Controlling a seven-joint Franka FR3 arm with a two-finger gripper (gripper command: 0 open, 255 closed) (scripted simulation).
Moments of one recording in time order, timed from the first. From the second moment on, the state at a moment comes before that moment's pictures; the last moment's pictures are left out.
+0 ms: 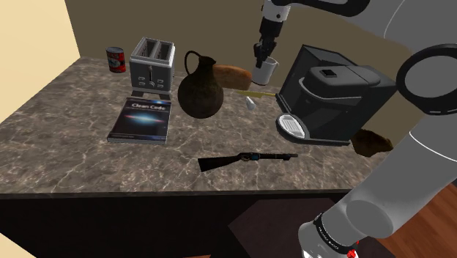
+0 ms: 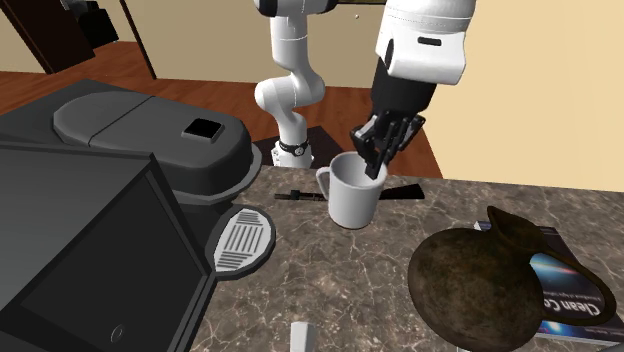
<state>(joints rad) -0.08 0.10 -0.01 -1.48 -0.08 1.58 -0.24</state>
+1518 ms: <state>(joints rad) -0.09 0.09 -0.01 -1.82 -0.09 1.90 -0.22</state>
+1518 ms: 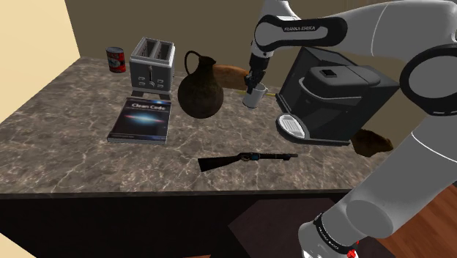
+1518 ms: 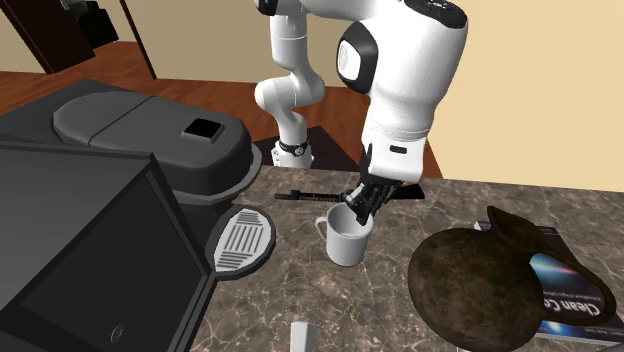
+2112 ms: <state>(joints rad) -0.09 0.11 -0.01 -1.91 -0.09 2.01 -0.21</state>
